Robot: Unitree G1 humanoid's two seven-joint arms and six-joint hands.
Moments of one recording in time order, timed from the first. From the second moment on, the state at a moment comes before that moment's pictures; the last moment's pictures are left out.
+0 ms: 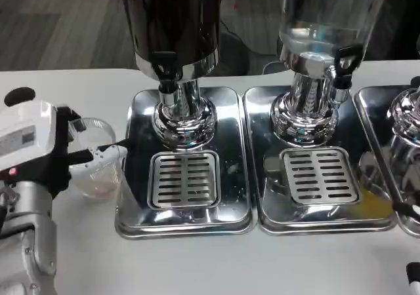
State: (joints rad) left arm -0.11 0.45 -0.17 -0.04 0.91 0.42 0.07; right arm 0.72 -0.44 -0.27 -0.11 -0.25 -0.78 0.09
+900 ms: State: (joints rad) left arm -0.11 0.32 -0.22 -0.05 0.90 0.32 0.16; right arm 0.72 -0.44 -0.27 -0.07 -0.22 -0.83 0.10
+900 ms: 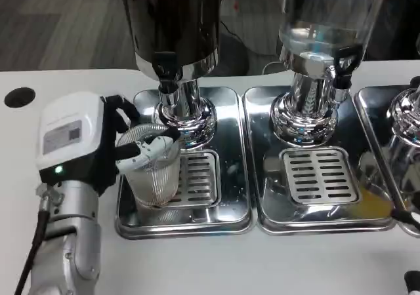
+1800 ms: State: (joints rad) left arm -0.05 0.31 -0.21 -0.11 0.90 0.29 0.19; right arm 0.72 -0.44 -0.26 -0.05 -0.13 -0.85 0.20
